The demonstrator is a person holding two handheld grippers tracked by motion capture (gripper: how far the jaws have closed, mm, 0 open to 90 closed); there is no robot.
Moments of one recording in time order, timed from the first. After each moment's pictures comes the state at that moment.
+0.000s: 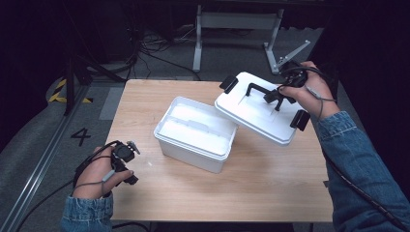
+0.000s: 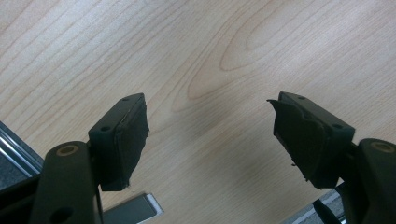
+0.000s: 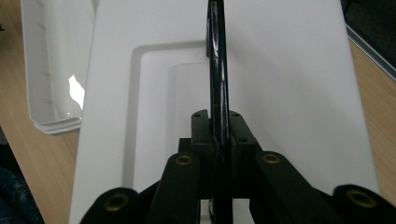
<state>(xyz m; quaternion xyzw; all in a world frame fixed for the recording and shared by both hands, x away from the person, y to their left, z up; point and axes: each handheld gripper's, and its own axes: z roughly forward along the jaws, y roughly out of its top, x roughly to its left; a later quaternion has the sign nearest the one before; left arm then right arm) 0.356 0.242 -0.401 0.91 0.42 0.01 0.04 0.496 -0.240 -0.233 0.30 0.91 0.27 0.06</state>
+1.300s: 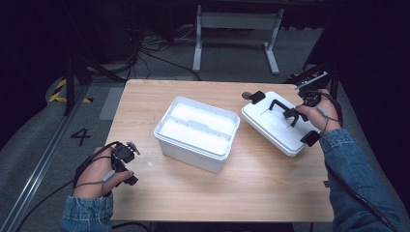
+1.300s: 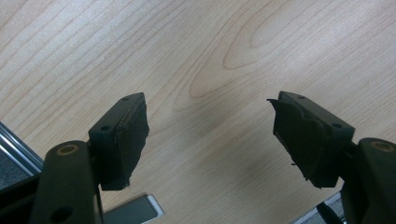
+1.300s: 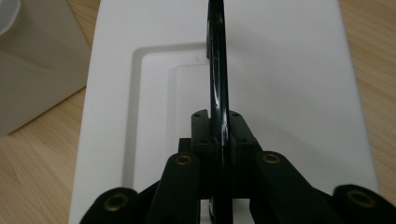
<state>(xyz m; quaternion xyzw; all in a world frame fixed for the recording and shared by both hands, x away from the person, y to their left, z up) 0.356 0.244 -0.405 0.91 0.42 0.02 0.04 0.523 -0.333 -0.345 0.44 0.86 0.26 0.04</state>
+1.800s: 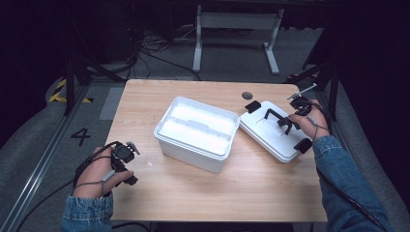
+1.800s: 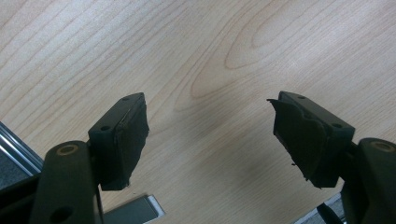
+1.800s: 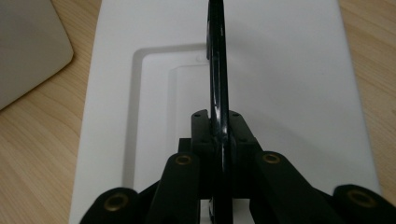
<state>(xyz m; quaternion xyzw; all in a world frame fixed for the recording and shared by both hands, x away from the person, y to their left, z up) 0.356 0.244 -0.405 0.91 0.42 0.02 0.04 0.527 -0.327 -0.393 0.44 0.86 0.25 0.03</state>
